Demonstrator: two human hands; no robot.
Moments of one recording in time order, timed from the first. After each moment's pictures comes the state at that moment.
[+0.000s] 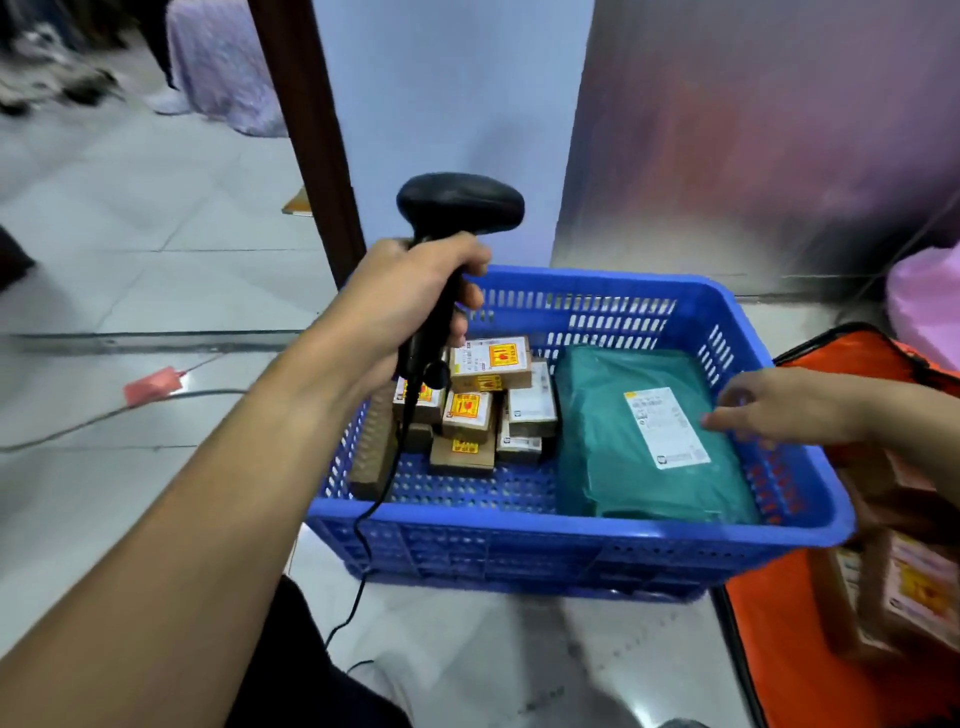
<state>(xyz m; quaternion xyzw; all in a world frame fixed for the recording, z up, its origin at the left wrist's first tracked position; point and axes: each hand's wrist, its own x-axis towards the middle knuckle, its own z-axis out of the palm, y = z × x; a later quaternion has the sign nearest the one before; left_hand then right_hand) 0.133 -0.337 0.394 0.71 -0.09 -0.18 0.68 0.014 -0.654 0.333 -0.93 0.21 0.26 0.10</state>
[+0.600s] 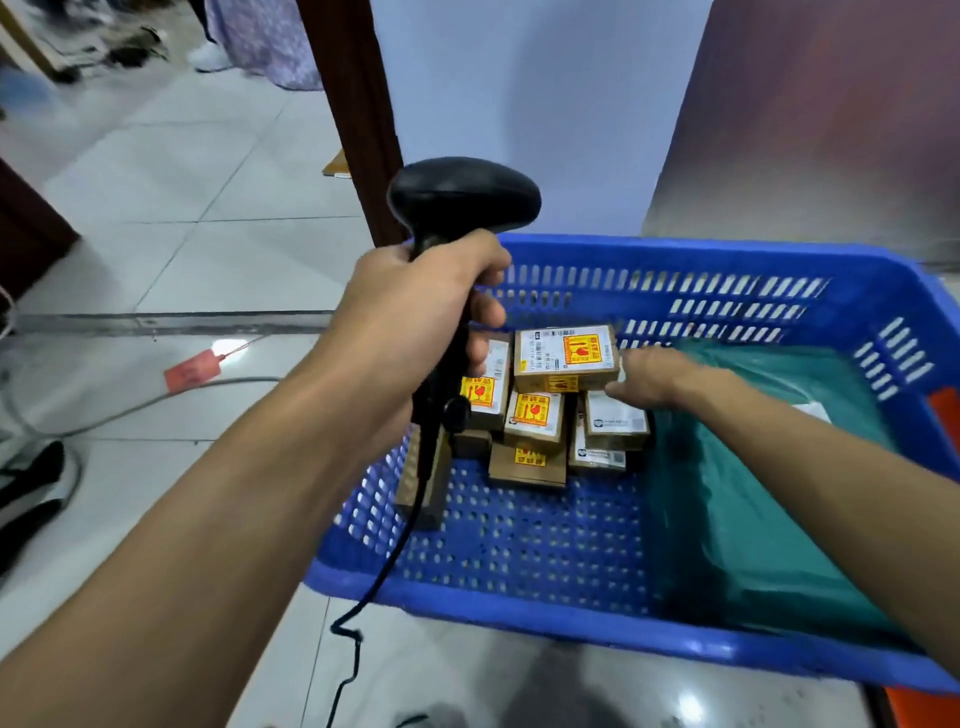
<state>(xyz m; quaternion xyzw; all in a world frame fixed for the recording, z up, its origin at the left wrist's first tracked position) 0.192 -0.317 0.348 0.73 0.02 -0.16 0.66 0.233 -0.572 0.169 -0.96 0.11 0.26 0.05</state>
